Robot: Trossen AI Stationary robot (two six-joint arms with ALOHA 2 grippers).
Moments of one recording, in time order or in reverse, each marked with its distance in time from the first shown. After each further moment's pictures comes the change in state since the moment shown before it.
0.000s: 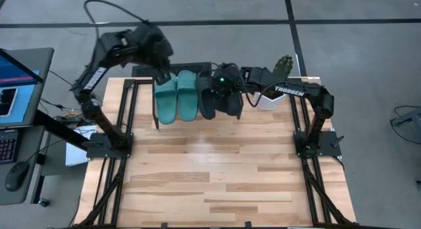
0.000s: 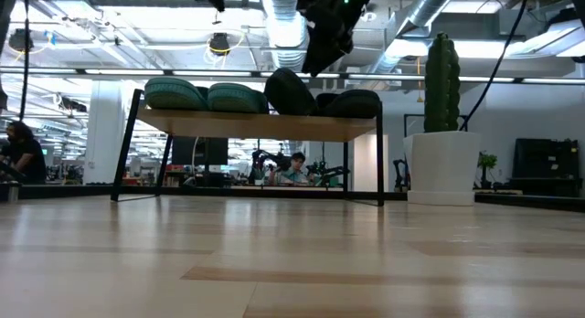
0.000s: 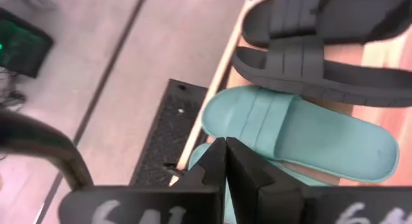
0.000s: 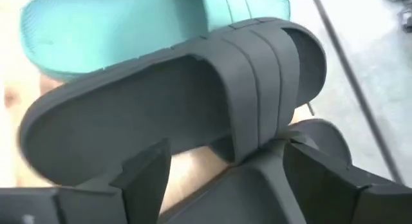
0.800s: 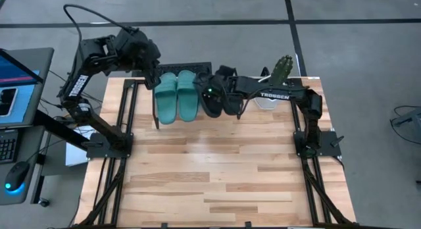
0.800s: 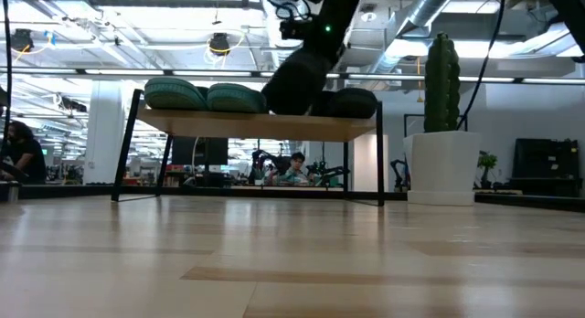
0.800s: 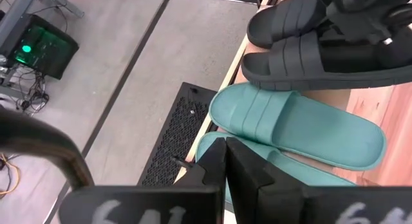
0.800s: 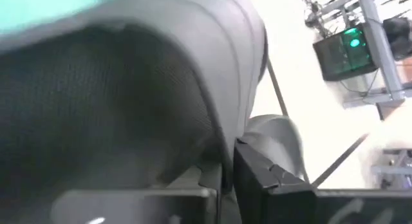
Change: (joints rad) left arm -0.092 -0.106 0.000 -0.052 -0.118 -0.090; right arm 0.053 0.130 0.017 0.054 0.367 -0.053
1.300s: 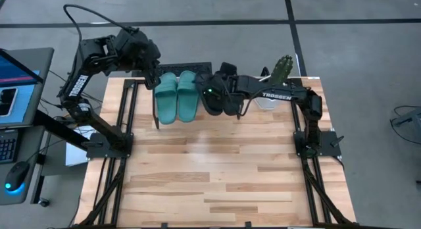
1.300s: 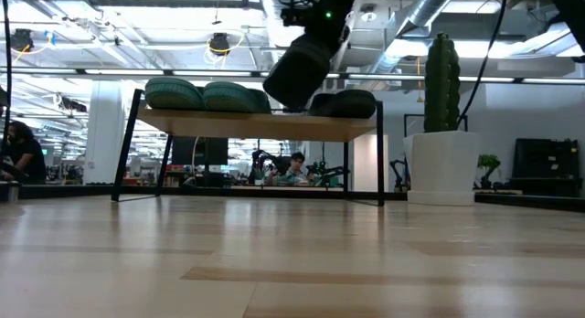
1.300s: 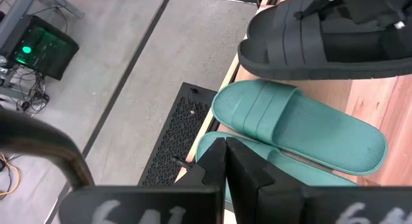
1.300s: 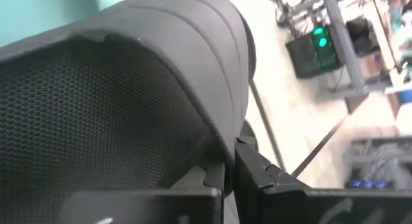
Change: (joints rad) left arm 0.000 0.000 0.000 0.001 -0.001 0.003; right arm 0.026 0.000 0.080 -0.077 0.115 0.033
